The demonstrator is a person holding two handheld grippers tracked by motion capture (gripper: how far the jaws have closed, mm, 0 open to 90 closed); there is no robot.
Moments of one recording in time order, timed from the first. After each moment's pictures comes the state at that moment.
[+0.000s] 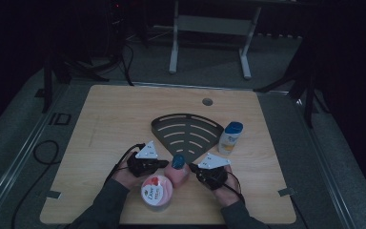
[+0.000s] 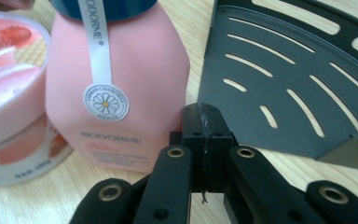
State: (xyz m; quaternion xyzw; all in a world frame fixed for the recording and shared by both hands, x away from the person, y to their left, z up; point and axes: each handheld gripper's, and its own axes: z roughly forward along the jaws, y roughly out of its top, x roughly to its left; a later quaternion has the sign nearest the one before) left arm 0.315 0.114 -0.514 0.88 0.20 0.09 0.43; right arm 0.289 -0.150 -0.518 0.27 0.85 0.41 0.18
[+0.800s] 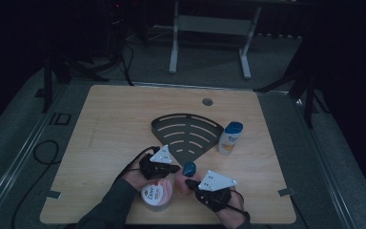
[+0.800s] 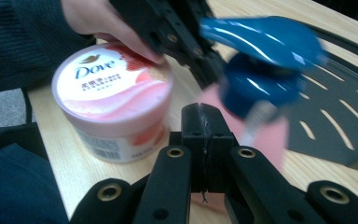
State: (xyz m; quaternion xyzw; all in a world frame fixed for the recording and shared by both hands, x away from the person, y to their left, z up) left arm 0.312 0.080 -0.506 0.90 0.15 0.07 0.41; right arm 0.225 -0.141 -0.485 0.22 0.85 0.44 0.16
